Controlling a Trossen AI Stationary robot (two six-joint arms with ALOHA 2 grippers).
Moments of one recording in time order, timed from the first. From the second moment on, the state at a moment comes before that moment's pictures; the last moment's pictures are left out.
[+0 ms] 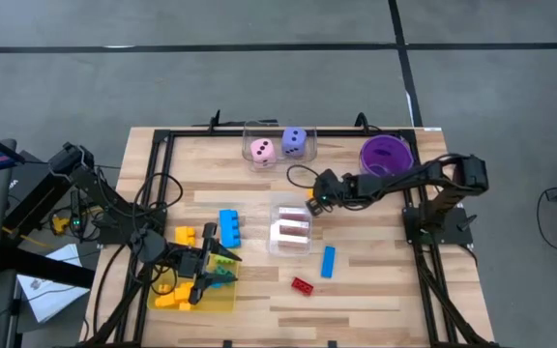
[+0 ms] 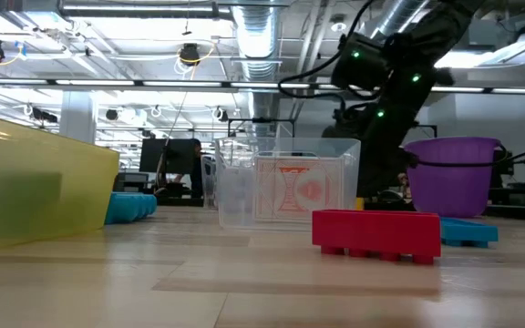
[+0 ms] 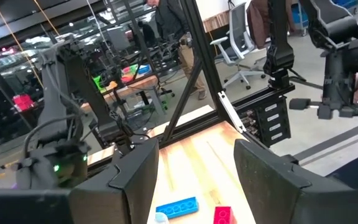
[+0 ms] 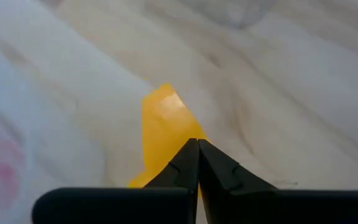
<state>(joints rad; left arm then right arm) -0.72 1.14 0.67 0.47 -0.54 0.34 -0.11 1.65 0.78 -0.28 0.36 0.73</state>
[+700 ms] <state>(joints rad) -0.72 1.14 0.67 0.47 -0.54 0.33 0.26 1.58 0.78 -0.60 0.39 1.07</state>
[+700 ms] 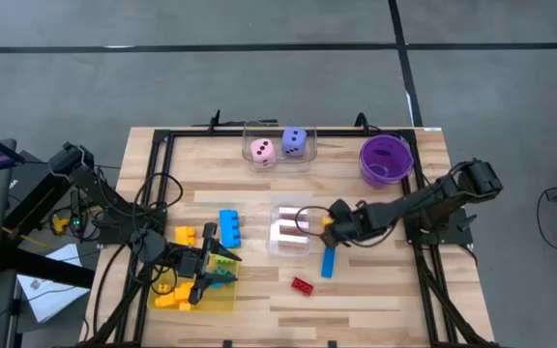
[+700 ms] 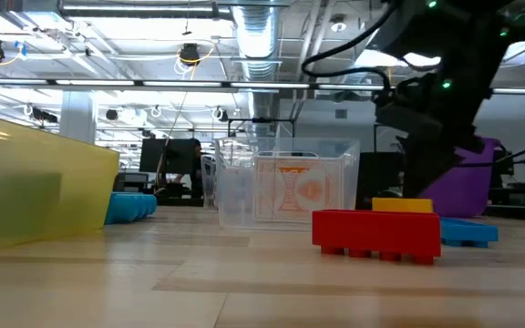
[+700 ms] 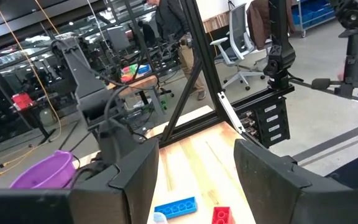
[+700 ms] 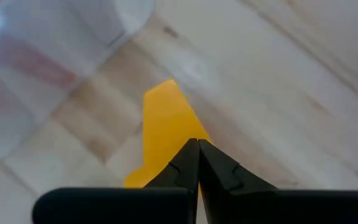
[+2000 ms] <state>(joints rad) -0.72 1.14 0.67 0.47 -0.54 0.33 0.38 1.49 0.80 -0.68 0.36 0.95</state>
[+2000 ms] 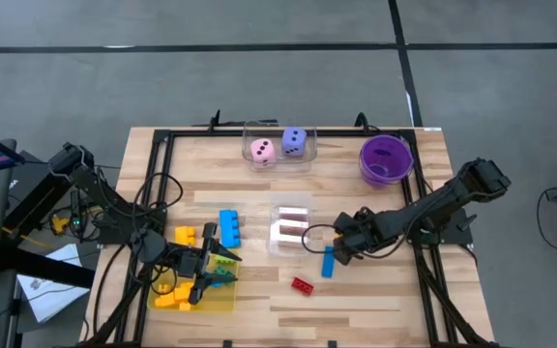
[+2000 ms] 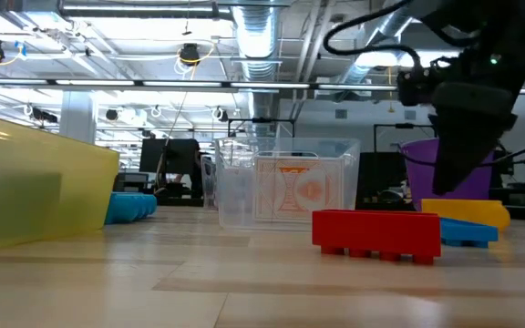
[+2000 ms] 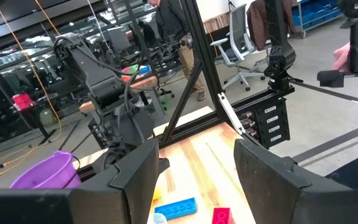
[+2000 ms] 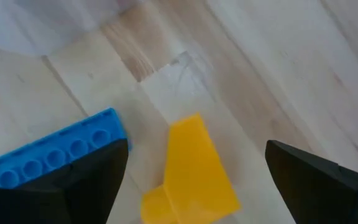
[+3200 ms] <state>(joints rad) -0.72 1.14 0.67 0.47 -0.48 0.33 0.37 1.49 0.68 -0.57 0.29 0.94</state>
